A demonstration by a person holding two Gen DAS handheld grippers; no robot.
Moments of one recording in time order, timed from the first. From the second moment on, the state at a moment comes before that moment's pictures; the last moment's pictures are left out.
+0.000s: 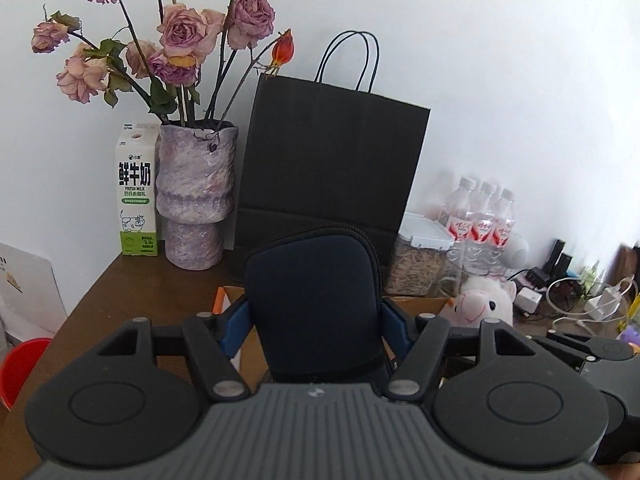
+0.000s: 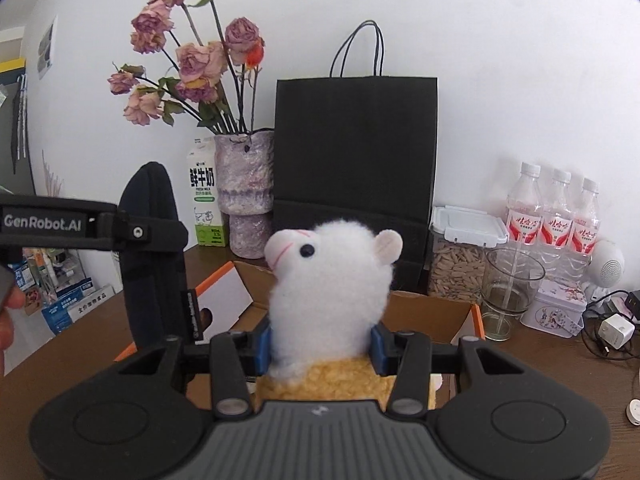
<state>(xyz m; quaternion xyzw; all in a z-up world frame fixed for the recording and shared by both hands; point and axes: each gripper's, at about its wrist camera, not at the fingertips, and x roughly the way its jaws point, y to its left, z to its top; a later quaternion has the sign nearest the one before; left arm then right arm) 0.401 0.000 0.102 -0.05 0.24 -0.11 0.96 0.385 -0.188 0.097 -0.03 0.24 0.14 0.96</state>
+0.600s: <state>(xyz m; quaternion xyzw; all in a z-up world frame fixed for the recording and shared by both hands) 0.487 -0.042 0.007 0.07 0.37 -0.07 0.92 0.465 -0.154 0.024 -0.11 0.30 0.11 0.94</state>
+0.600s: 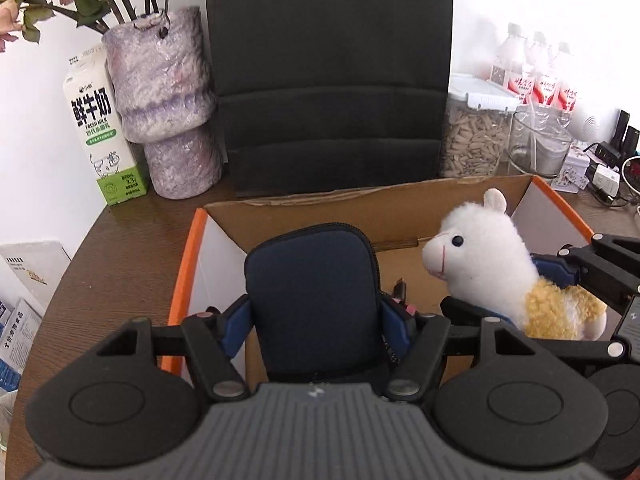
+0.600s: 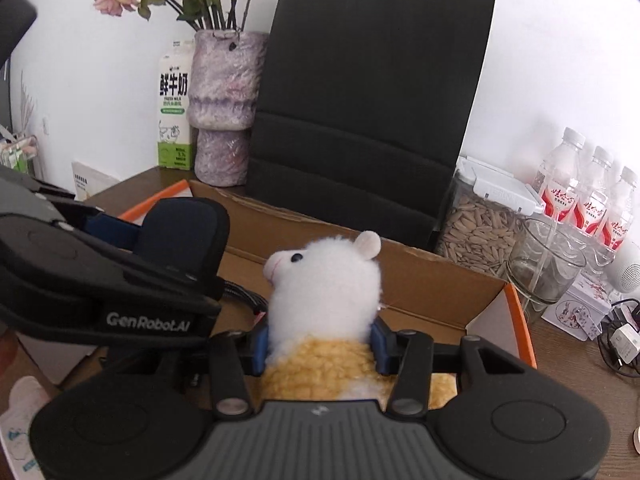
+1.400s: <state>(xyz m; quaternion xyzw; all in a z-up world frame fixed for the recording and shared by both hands) 0.479 -0.028 0.015 0.05 0.33 -0.04 0.94 0.459 -0.186 0.040 -0.06 0.31 0.13 0.94</state>
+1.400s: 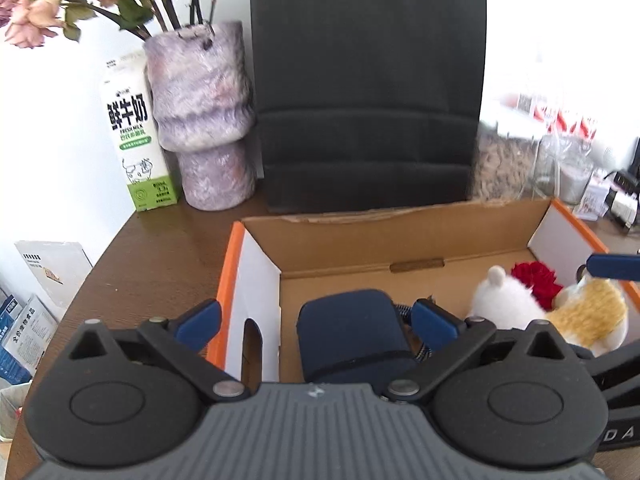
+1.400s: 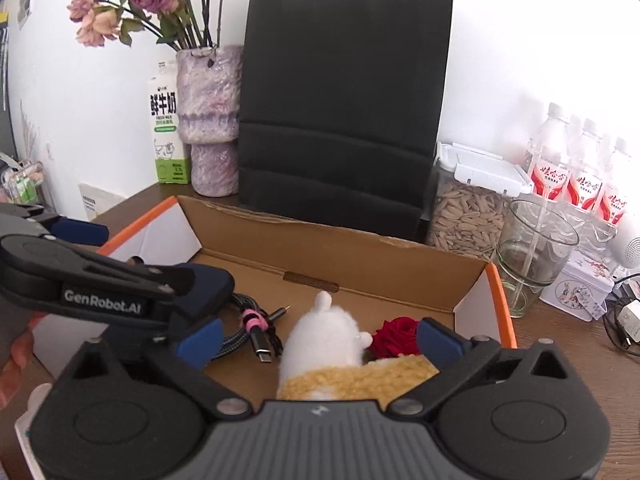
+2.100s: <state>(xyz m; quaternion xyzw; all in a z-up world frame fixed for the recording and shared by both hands) 0.404 -0.006 0.073 0.02 0.25 -0.05 0.97 0.382 -0.226 0.090 -0.01 0.25 0.12 0.96</state>
